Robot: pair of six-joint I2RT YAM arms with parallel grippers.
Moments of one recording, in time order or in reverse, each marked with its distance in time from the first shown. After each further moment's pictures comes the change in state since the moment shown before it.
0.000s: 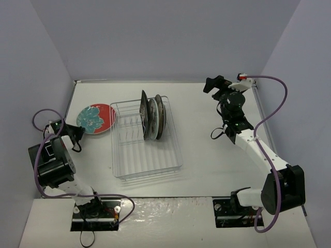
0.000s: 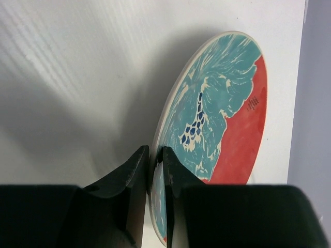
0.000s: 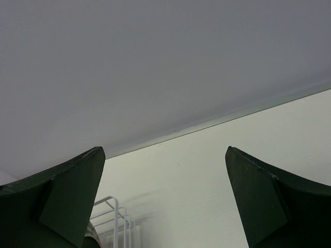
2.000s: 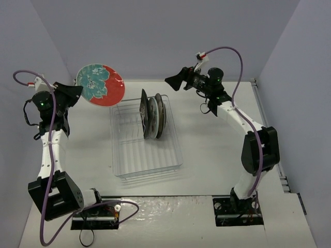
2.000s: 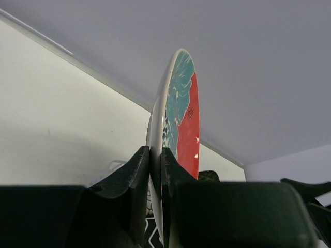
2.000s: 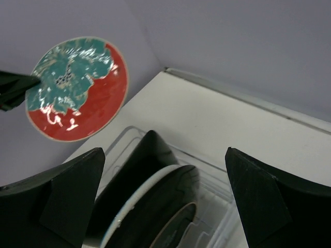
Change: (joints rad) left arm -0.104 -0.414 0.288 -0.091 0.264 0.187; right arm 0.052 0.423 0.428 -0.042 -0.818 0.000
